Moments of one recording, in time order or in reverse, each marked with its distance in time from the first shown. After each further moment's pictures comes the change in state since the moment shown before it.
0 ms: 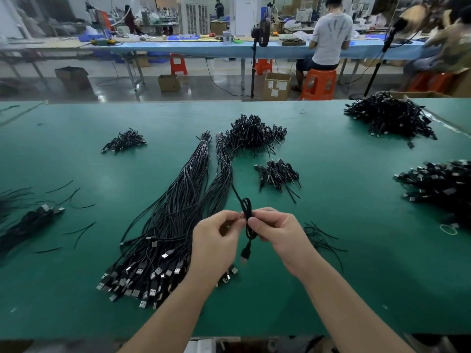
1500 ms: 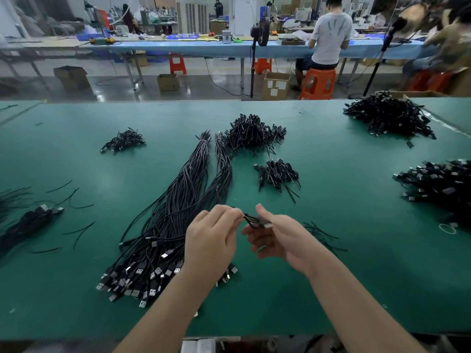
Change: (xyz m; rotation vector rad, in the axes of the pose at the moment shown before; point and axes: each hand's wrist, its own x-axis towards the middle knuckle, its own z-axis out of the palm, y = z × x) left_hand 0.005 -0.009 -0.008 0.456 0.182 0.734; right_hand 0.002 -0.019 -0.003 0.035 -0.085 0.429
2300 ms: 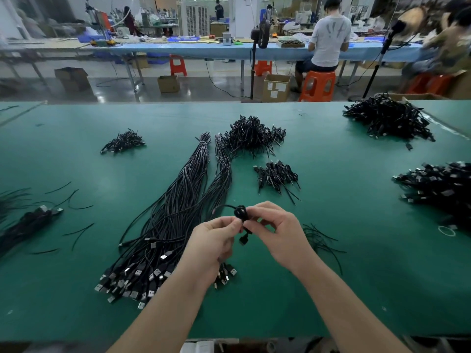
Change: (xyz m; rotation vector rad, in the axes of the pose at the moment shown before) left_hand 0.009 0.008 -0.004 -1.104 -0.297 -1.264; right_hand 0.001 0.011 0.002 -0.489 0.173 -0.703
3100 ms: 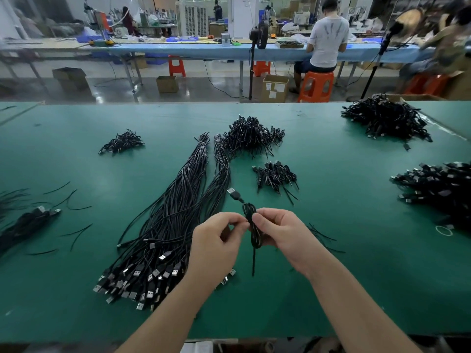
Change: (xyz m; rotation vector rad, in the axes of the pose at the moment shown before) left_hand -0.005 -0.010 0.004 0.713 0.168 0.772; right_hand 0.000 -0.012 -0.011 0.341 -0.122 0.387
